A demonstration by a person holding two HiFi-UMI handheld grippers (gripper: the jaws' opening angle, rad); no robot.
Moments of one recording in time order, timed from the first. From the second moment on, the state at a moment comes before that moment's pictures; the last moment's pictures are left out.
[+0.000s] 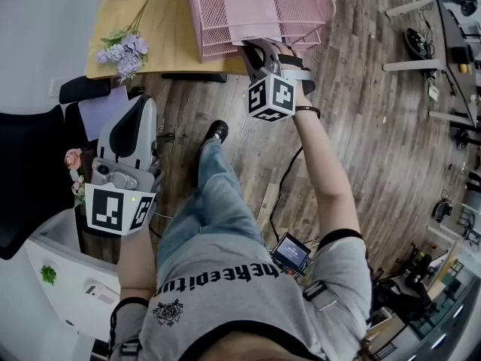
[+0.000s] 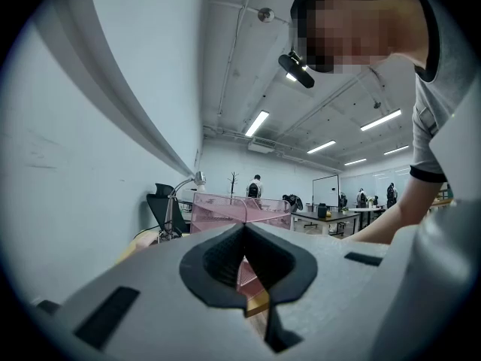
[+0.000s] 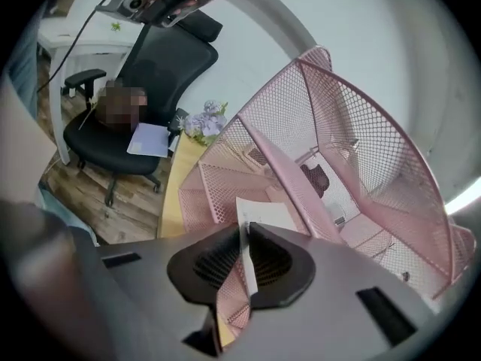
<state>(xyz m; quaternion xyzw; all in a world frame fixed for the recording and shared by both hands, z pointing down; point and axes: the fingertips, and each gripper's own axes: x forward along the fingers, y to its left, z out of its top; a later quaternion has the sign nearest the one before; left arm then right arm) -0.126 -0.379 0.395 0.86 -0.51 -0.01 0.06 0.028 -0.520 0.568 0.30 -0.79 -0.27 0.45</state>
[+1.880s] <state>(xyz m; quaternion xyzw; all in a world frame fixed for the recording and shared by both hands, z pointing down) -0.088 -0.371 0.312 0.89 -0.44 -0.05 0.00 0.066 -0.435 0.432 0.51 -0.85 0.08 0.10</state>
